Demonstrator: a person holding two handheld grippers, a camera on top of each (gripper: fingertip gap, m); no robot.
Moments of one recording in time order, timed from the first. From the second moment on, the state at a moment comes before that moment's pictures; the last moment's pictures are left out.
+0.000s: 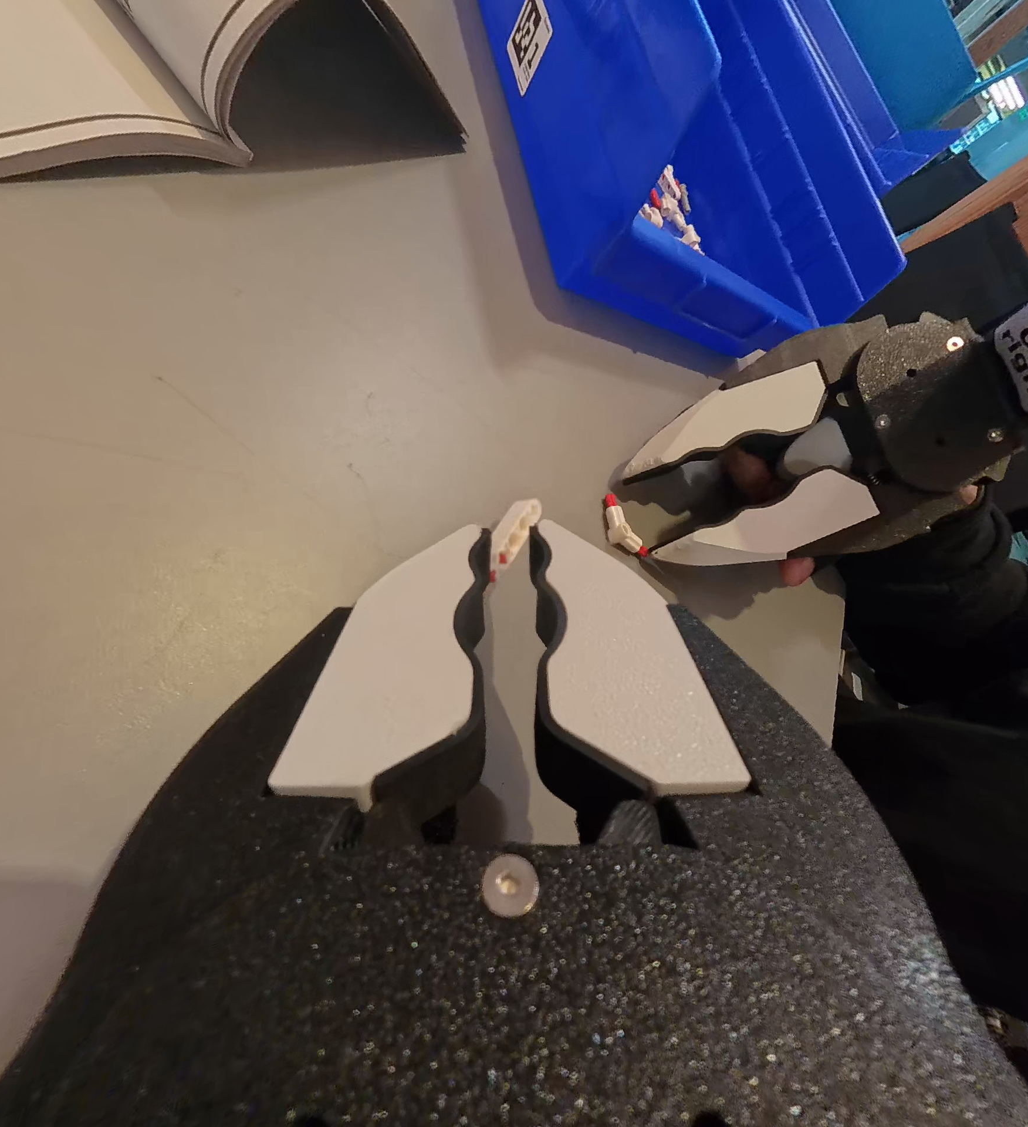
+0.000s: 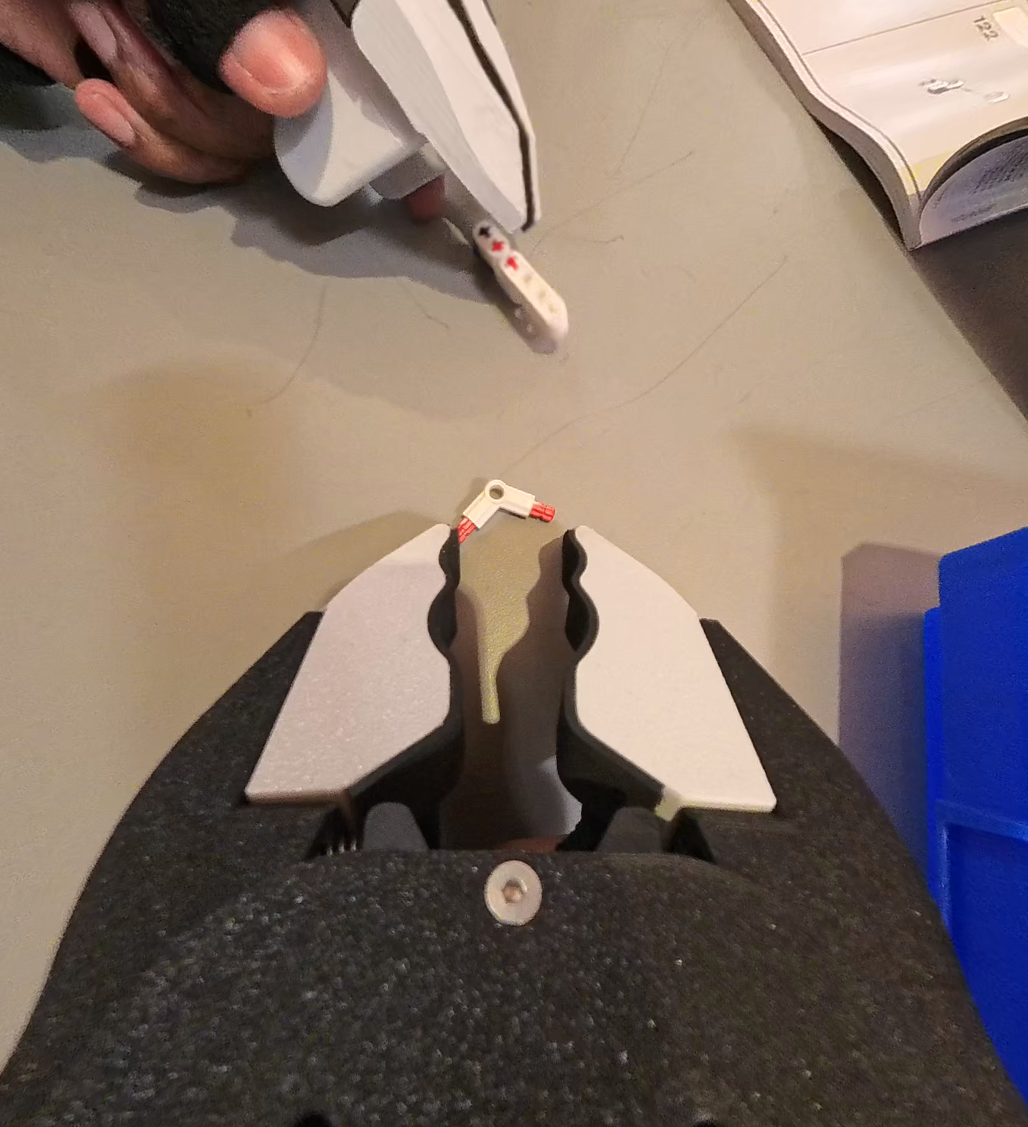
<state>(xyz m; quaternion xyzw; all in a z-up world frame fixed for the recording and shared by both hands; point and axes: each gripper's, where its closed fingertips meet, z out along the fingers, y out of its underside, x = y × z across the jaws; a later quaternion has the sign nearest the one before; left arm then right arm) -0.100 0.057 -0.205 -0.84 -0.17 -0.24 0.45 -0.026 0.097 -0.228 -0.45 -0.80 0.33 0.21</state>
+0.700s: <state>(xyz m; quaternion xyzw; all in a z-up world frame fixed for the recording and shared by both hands) -0.101 0.037 -0.203 -0.89 0.02 -0.11 0.44 -0.027 0.099 -0.222 -0.42 -0.81 0.35 0.22</state>
